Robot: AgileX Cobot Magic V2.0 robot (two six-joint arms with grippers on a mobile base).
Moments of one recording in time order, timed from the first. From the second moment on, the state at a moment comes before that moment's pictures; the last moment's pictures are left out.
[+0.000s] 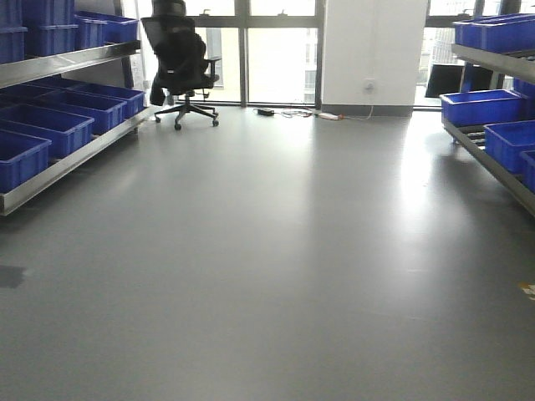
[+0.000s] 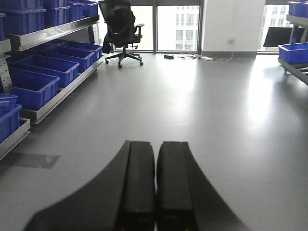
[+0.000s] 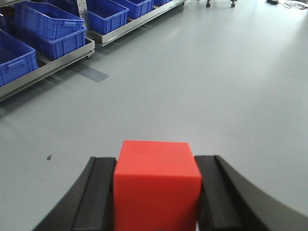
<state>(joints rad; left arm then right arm) -0.05 -0.01 0.01 0.01 0.13 -0.02 0.52 0.16 -0.53 -0.07 0.72 0.12</state>
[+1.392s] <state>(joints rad) -0.05 -0.01 0.01 0.01 0.13 -0.02 0.52 0.16 -0.53 -0.07 0.72 0.12</state>
